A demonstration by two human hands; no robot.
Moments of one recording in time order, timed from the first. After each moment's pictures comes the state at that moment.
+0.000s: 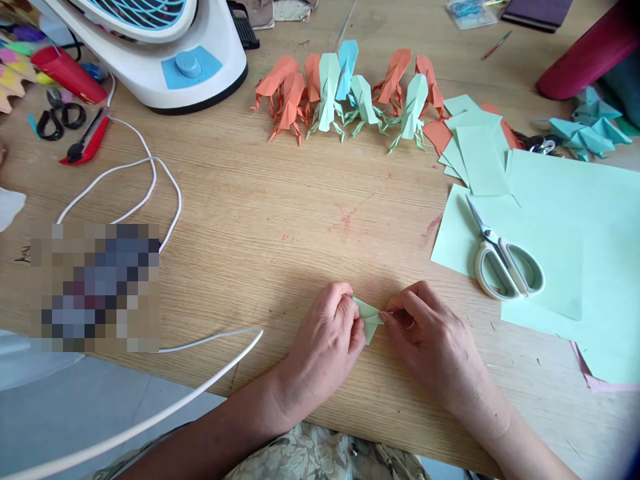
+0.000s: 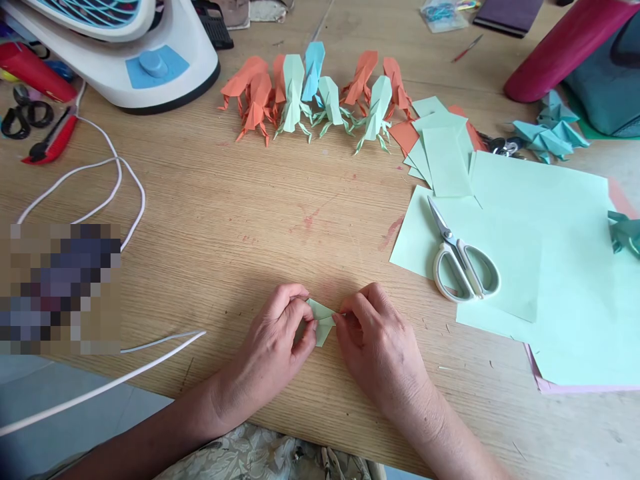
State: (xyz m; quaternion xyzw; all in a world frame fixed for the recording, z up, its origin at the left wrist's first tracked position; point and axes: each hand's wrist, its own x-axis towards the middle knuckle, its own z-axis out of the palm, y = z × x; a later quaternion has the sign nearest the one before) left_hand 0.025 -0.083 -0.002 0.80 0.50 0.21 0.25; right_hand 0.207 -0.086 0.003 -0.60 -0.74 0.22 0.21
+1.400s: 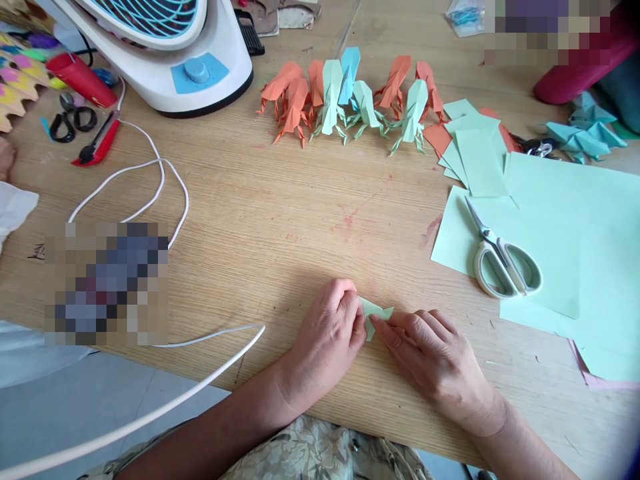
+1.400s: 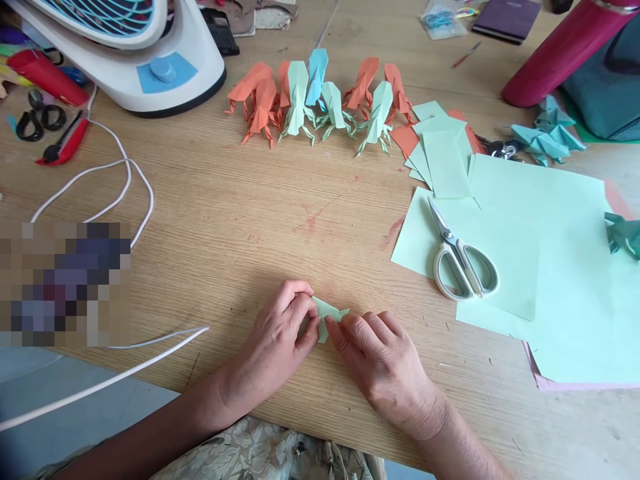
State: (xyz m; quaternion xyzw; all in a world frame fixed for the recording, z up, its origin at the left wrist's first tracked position) left_hand 0.025 -0.081 0.000 0.80 0.51 0.21 0.24; right_hand 0.221 -0.101 0.001 -0.38 -0.90 0.06 0.19
